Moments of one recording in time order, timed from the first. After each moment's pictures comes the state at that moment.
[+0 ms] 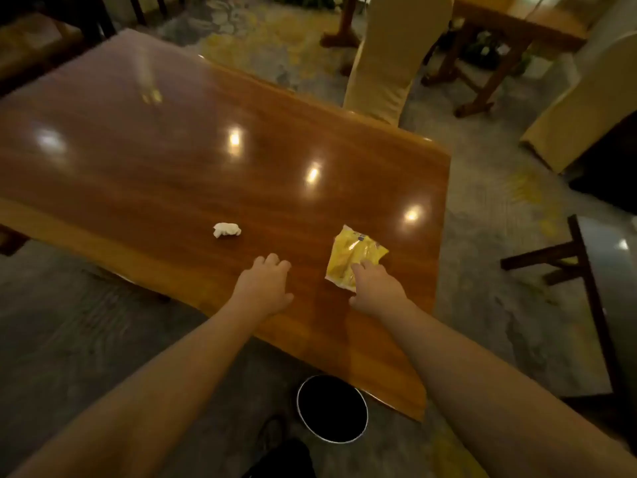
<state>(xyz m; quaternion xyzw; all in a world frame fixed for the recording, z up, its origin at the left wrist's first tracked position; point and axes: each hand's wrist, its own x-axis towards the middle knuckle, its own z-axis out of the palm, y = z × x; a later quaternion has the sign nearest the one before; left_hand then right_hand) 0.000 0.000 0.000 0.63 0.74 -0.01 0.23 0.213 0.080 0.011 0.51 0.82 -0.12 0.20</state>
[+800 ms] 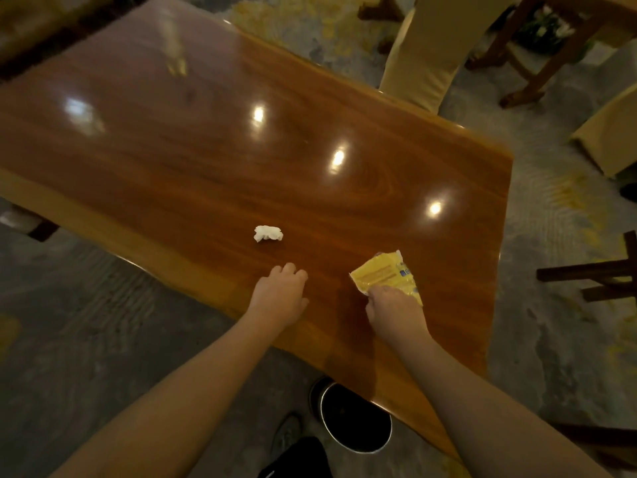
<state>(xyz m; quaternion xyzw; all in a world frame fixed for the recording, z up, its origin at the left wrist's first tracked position) -0.068 0.005 -0.061 0.62 0.75 0.01 0.22 0.150 0.071 -0.029 0.49 0.86 -0.08 0.12</state>
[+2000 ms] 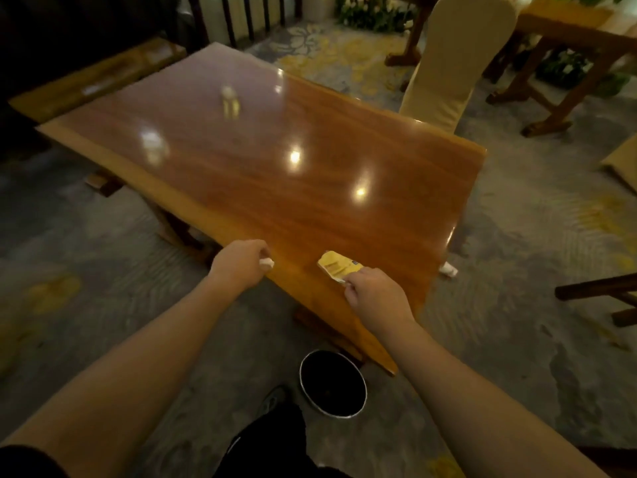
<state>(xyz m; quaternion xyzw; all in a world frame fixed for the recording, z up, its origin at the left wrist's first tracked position) 0.034 -0.116 -0.001 0.51 0.84 0.10 0.15 0.311 -0.034 0.039 0.35 0.93 -0.12 -0.07</state>
